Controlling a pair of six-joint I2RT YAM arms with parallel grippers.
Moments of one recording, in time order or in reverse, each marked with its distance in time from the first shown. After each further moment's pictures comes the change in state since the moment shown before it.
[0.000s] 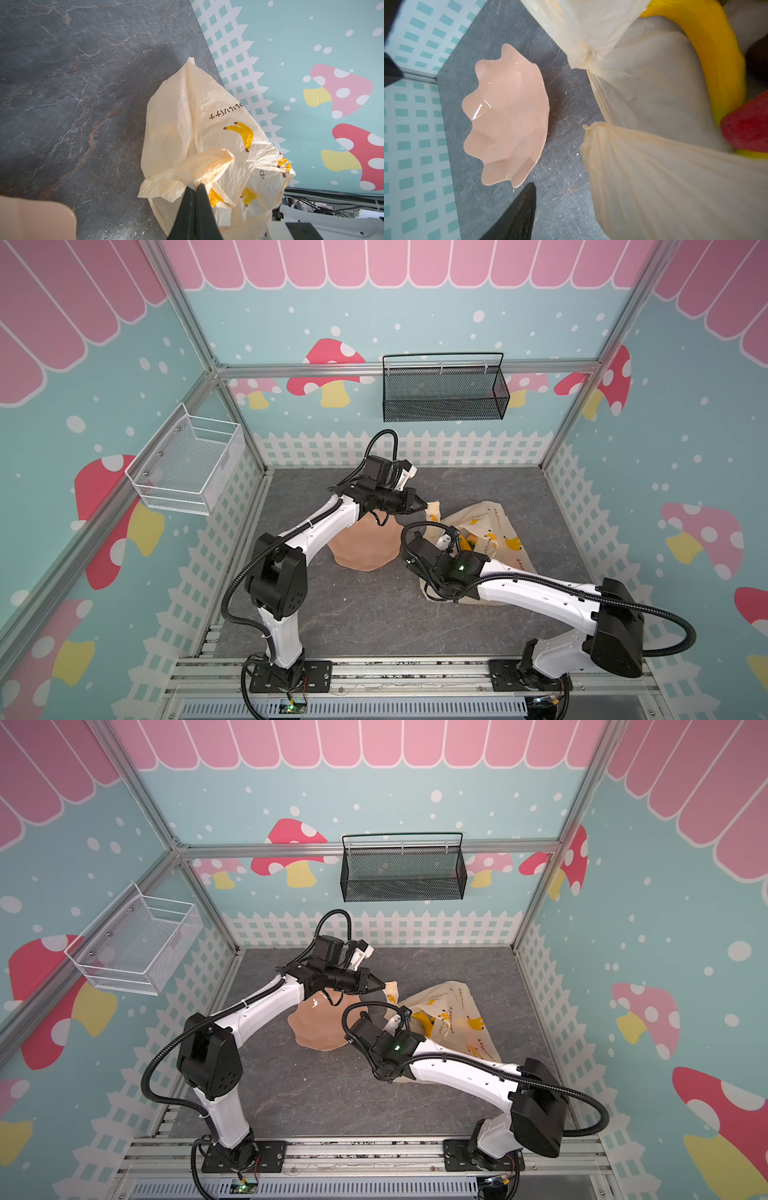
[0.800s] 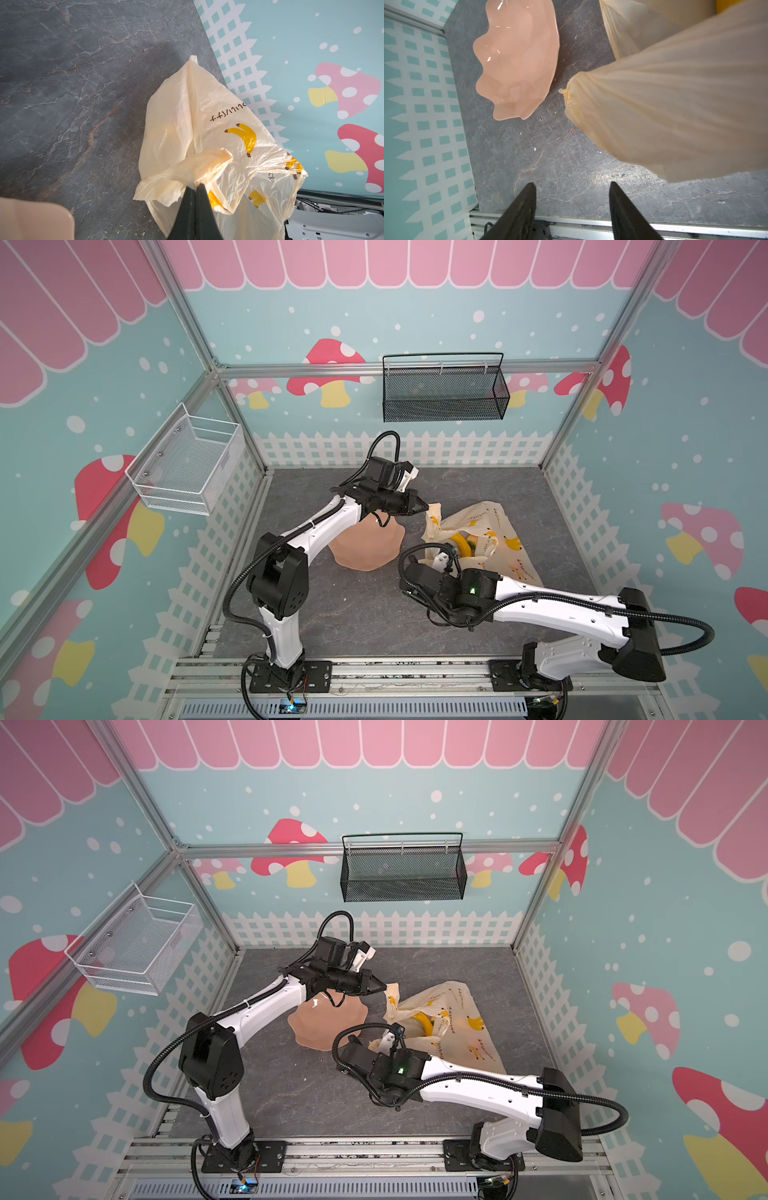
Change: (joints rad) left arm -0.010 0.004 0.000 0.000 -0.017 0.000; right arm 0.200 -0.112 0.017 -0.167 -0.021 0.124
